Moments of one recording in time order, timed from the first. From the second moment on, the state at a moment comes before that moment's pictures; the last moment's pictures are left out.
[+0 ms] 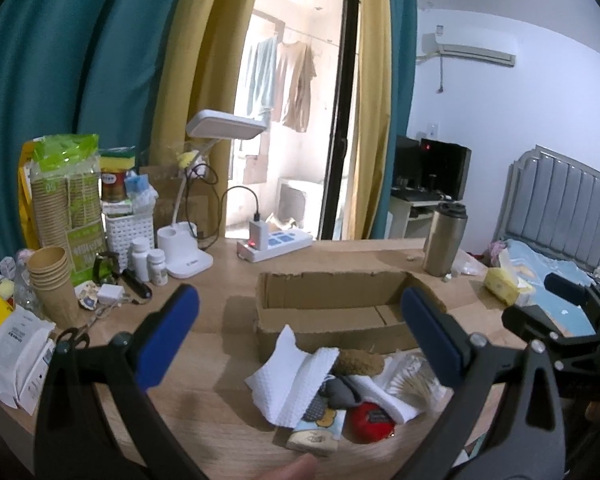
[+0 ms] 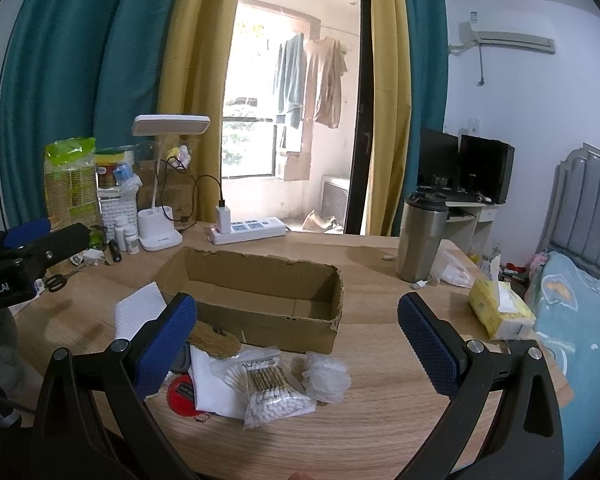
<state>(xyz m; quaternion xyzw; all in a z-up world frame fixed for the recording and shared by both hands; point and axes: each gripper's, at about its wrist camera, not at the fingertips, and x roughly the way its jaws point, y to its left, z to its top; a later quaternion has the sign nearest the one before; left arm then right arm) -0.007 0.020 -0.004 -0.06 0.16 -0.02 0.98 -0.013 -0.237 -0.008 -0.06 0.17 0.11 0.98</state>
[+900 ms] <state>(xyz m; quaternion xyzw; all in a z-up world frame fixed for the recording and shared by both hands) -0.002 0.009 -0.009 -0.04 0.18 -0.04 0.98 -0.015 -0.236 -0.006 -0.06 0.17 0.11 0.98</state>
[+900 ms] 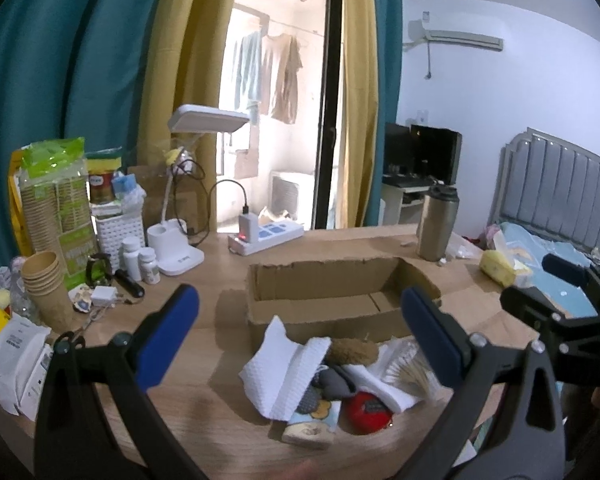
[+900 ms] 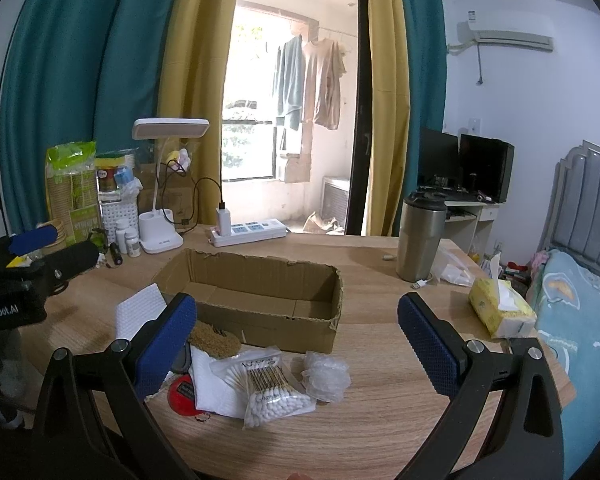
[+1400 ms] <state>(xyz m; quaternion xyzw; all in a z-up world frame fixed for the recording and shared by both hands) -0.006 0.009 -0.010 -0.05 0.17 -0.05 0.98 -0.015 -0.238 -0.006 -0.06 0.17 0.11 0.98</state>
